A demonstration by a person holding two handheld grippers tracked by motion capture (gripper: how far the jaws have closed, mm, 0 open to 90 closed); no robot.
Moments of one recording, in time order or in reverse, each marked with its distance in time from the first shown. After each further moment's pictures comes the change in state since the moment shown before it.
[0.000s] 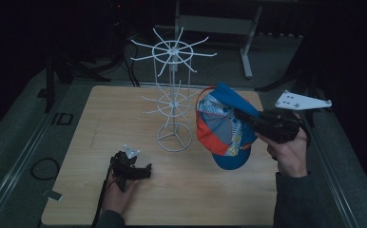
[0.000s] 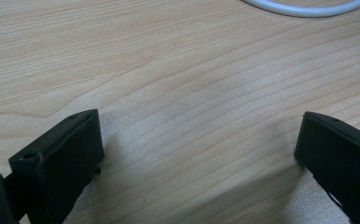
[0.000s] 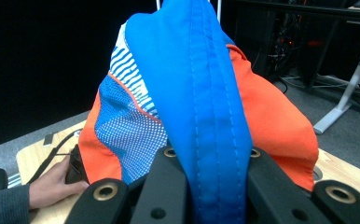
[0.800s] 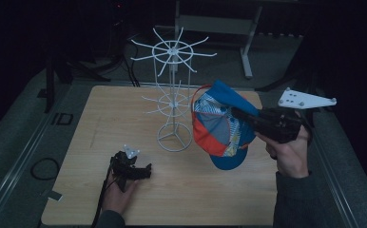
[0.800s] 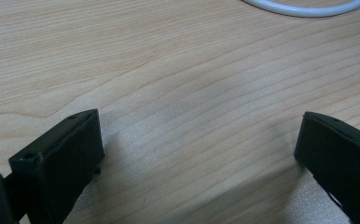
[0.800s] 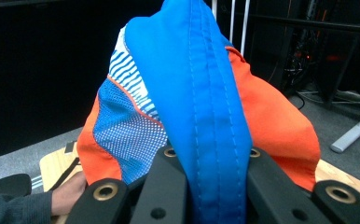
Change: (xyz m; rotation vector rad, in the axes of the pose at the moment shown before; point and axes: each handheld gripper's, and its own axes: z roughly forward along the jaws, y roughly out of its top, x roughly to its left) left arm 0.000 0.000 0.000 0.001 0.000 0.001; right arm 0.011 0.012 -0.004 -0.048 0.069 -0.016
